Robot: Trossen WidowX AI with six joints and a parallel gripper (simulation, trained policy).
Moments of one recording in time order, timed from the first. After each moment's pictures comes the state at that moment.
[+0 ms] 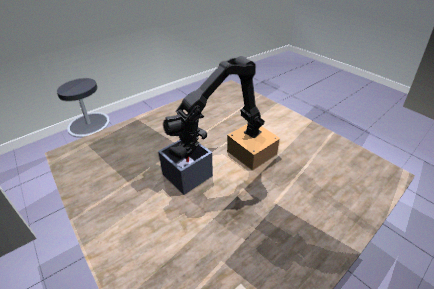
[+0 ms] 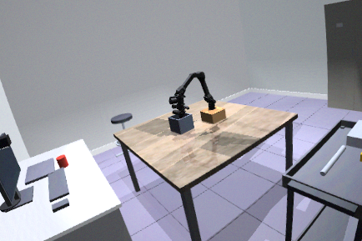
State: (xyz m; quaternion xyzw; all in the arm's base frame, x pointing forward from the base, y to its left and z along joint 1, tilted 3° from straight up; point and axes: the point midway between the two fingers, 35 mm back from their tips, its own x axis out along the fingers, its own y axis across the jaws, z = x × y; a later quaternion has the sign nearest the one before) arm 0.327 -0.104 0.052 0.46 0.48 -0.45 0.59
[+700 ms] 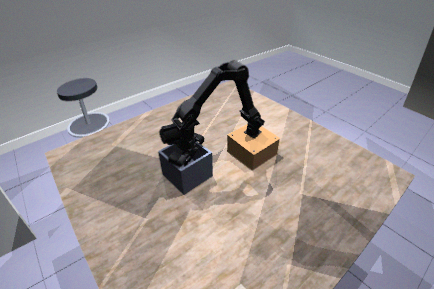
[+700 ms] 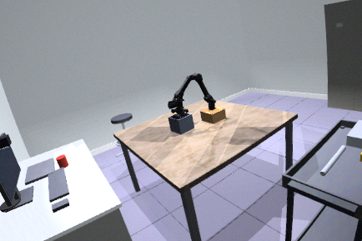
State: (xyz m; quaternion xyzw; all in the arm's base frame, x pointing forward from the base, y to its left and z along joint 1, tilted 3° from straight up) arm 0.333 -0.107 0.019 0.44 0.52 -0.43 0.58
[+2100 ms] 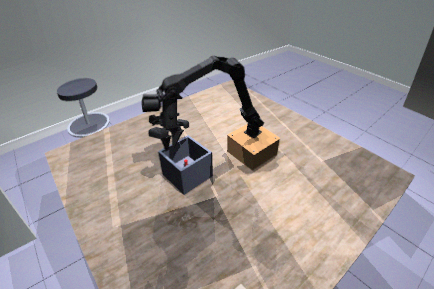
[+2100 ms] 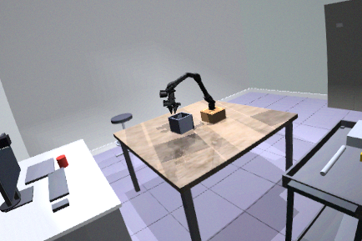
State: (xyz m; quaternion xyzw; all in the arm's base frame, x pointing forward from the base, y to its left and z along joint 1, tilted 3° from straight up) arm 0.372 -0.151 0.116 0.57 0.49 -0.31 0.58
